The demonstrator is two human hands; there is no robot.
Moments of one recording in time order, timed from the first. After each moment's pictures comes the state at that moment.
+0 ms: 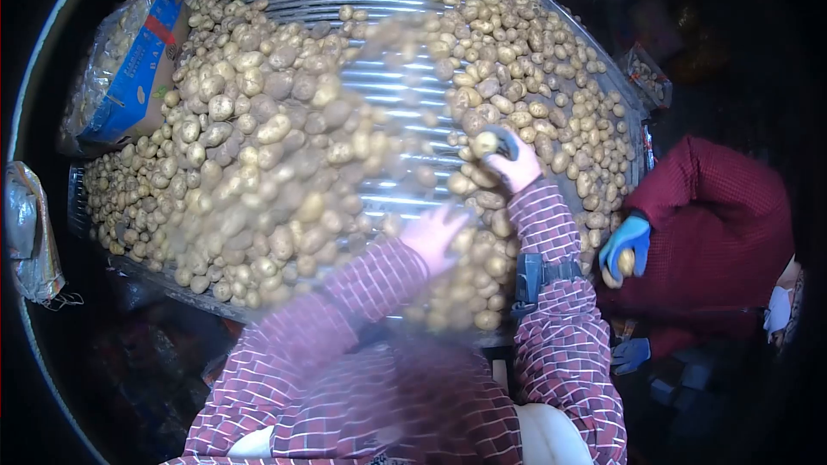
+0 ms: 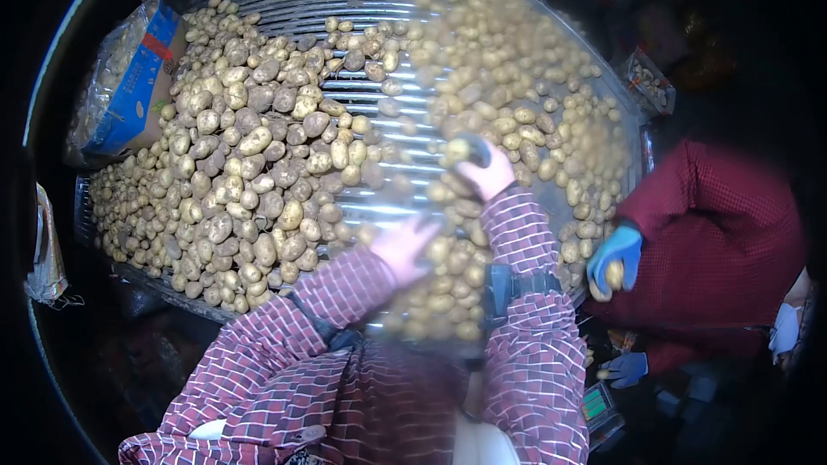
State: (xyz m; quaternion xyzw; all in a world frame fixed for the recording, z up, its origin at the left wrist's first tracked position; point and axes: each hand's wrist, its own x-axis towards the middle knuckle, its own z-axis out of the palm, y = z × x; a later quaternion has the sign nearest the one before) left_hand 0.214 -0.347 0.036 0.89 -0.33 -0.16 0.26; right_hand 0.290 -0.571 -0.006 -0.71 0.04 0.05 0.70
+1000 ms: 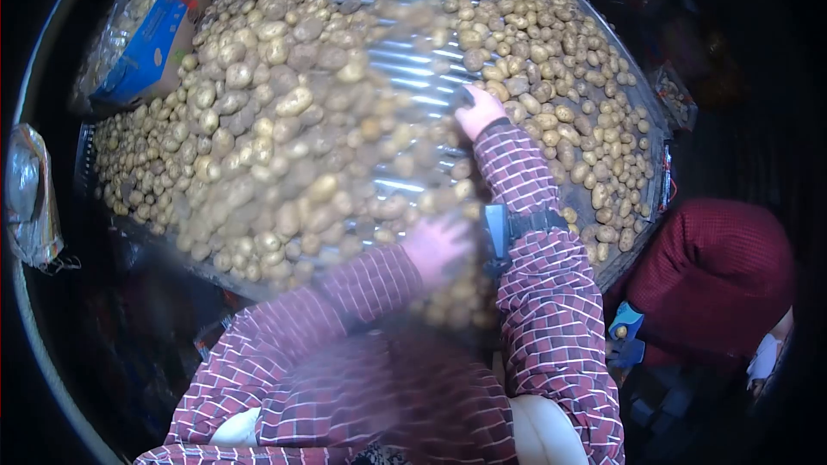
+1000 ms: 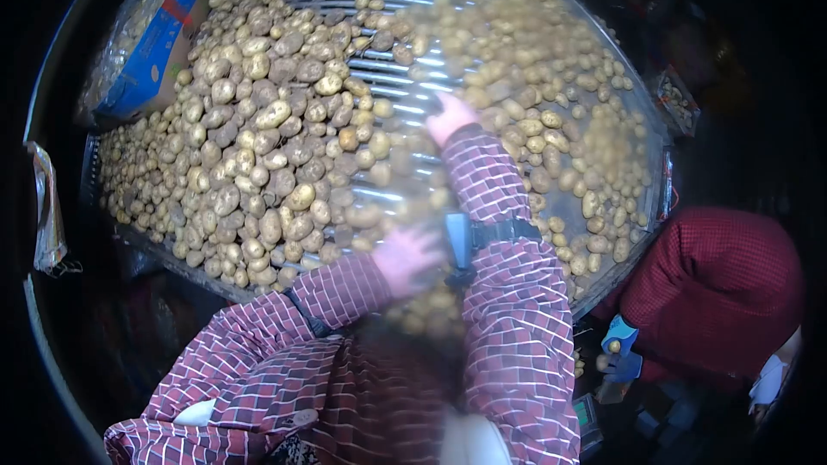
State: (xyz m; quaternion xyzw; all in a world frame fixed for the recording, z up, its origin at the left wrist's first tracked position) left_hand 0.190 -0.333 0.019 0.85 -0.44 -0.12 0.25; right_hand 0.382 -0.491 -0.017 -0.92 -0.02 0.01 0.38
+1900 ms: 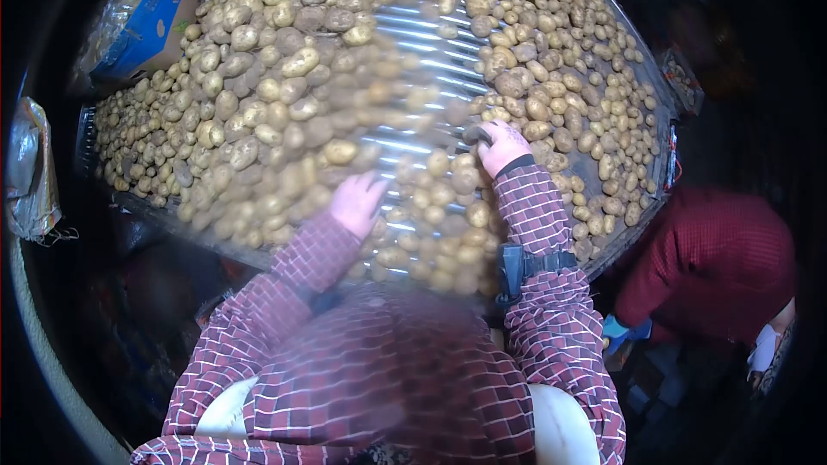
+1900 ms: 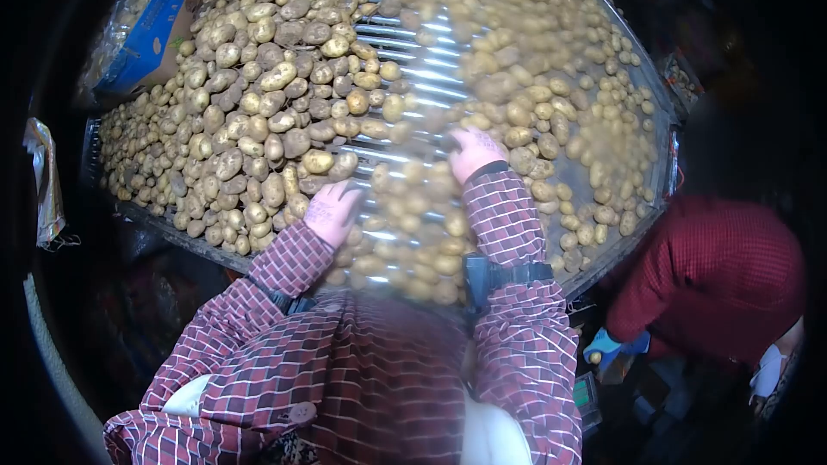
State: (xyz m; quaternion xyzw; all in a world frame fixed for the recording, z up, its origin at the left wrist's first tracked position) left_hand 0.170 -0.219 0.008 0.95 -0.23 -0.08 0.18; right_hand 0.260 -0.516 -0.016 -0.95 -0.06 0.10 0.29
